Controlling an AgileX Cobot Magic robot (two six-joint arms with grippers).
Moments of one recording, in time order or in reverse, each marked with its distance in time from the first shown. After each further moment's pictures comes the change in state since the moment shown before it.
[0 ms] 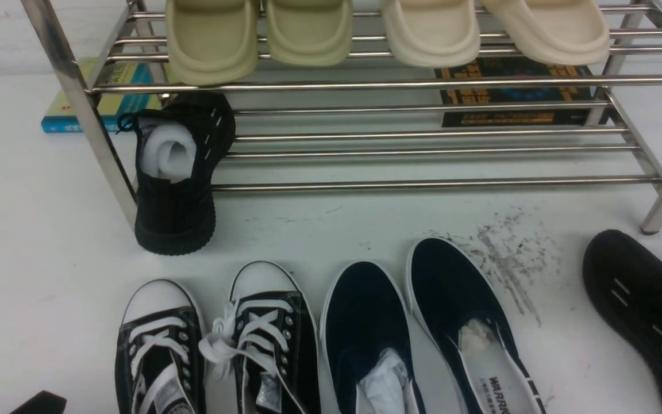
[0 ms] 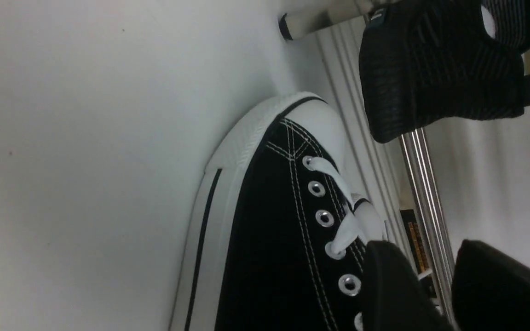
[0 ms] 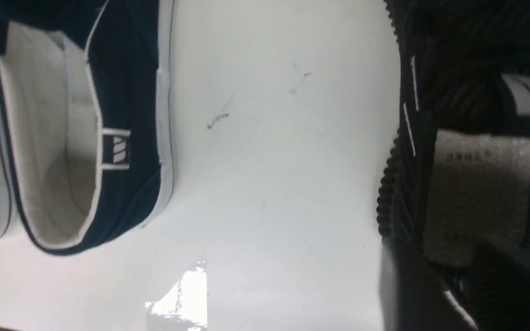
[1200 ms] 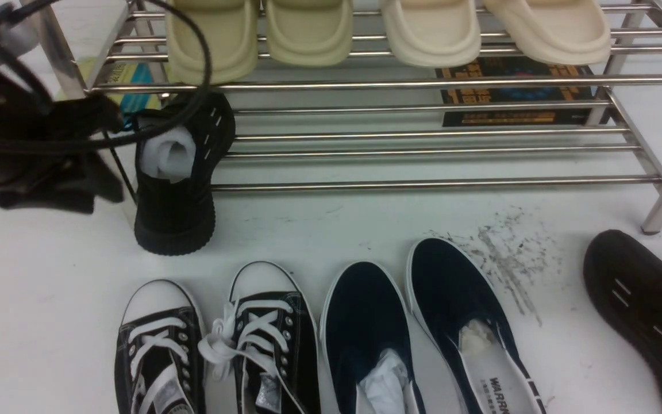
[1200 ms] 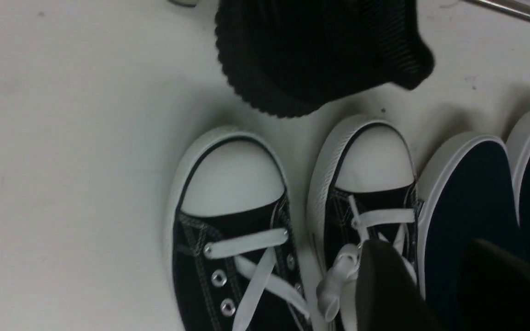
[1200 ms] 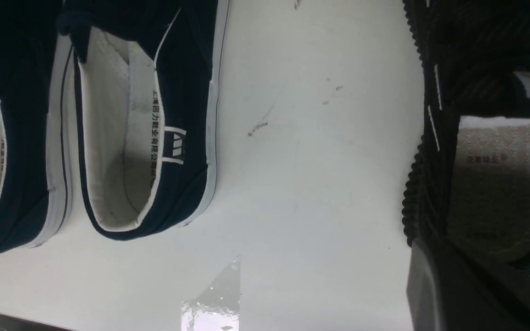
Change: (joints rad) right arm 0.000 -0.107 0.000 0.050 0.022 0.000; left arm -0.088 1.350 -1.291 0.095 0.721 0.685
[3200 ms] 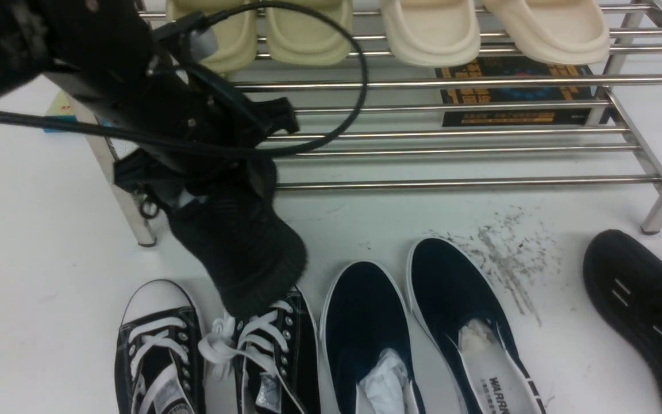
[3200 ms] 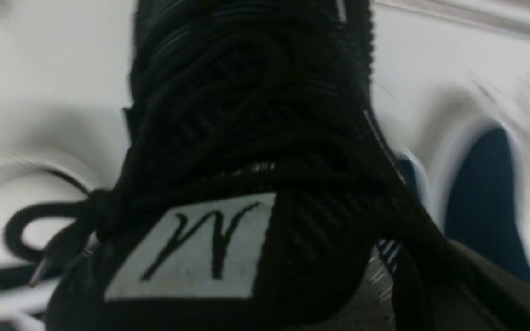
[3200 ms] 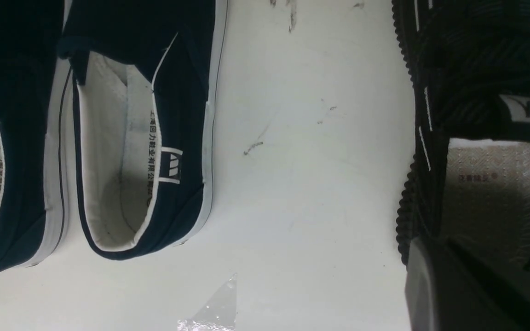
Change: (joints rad) right arm 0.000 0.000 0.000 0.000 -0.031 0.000; left arm -0.363 0.172 -0.106 0.061 -0.115 -0.313
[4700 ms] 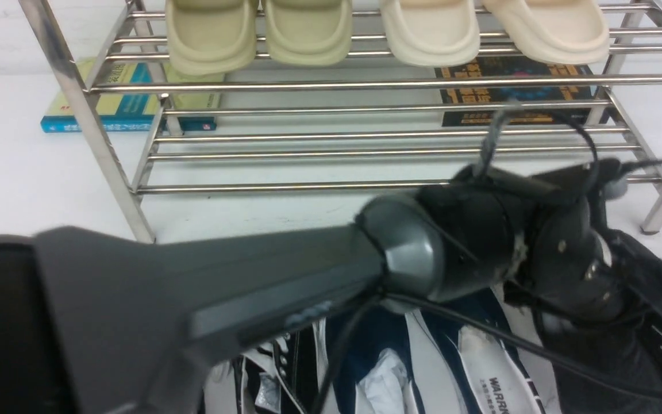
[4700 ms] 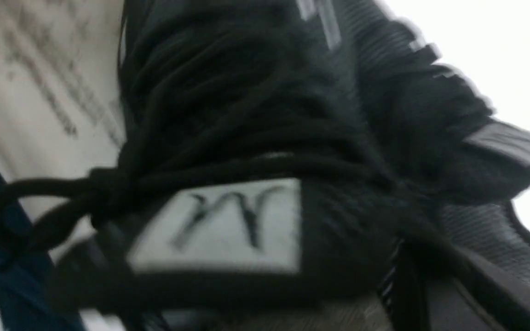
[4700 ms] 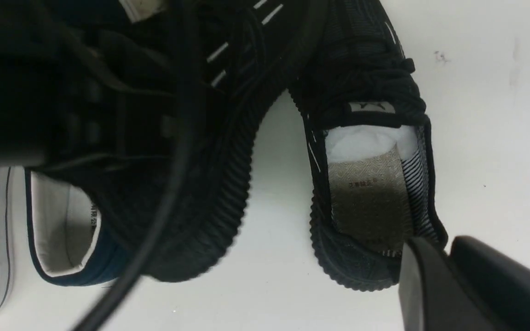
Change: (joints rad) right arm 0.000 -0.302 0.000 -0.166 0.032 0.153; left arm -0.614 0.536 -0.296 -0.077 -0.535 -0.086
